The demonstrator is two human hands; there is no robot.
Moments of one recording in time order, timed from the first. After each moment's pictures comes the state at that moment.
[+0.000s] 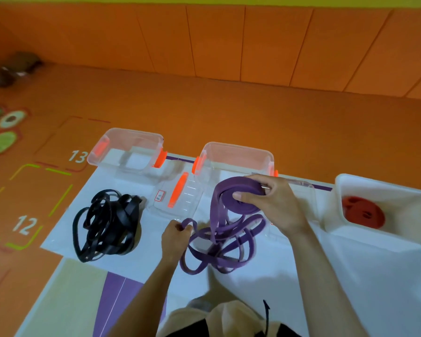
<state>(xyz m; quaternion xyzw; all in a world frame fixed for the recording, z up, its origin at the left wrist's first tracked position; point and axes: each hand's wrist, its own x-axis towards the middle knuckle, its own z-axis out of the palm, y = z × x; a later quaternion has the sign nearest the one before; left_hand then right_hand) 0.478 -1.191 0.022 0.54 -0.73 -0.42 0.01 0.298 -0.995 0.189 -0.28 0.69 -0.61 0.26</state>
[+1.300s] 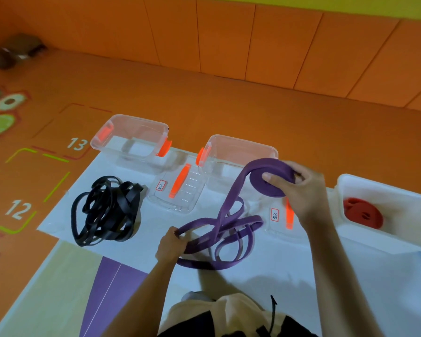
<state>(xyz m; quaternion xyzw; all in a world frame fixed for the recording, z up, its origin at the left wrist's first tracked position) 0.522 -1.178 -0.015 0.54 -0.73 -0.40 -0.11 0.295 -0.969 0.186 -0.27 0.73 -0.62 0.11</state>
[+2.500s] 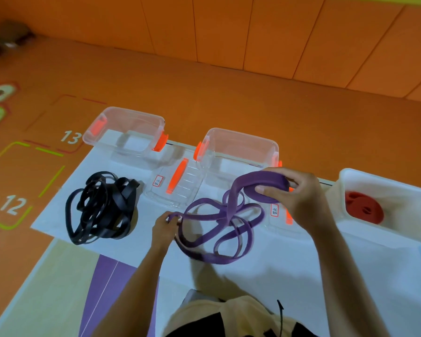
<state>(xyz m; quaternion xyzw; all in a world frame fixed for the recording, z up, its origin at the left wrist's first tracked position) 0.511 -1.209 -0.015 0.54 -0.67 -0.51 0.02 0.300 -0.963 0.185 -0.36 0.74 -0.54 0.16</state>
